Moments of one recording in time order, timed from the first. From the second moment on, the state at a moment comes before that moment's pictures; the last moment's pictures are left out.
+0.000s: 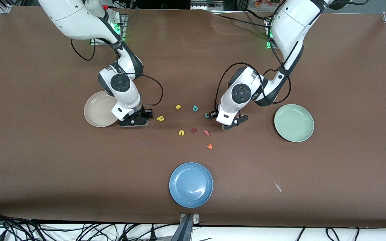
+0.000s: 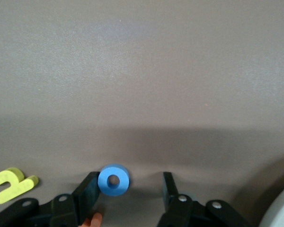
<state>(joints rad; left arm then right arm) -0.33 0.66 -0.30 -1.84 -0.03 2.42 -1.05 0.25 0.54 0.21 -2.08 -0.36 2.65 0.67</state>
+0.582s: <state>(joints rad) -0.33 0.67 -0.30 -1.84 -0.02 2.42 -1.06 0.25 0.53 0.21 -2.08 -0.36 2.65 0.67</state>
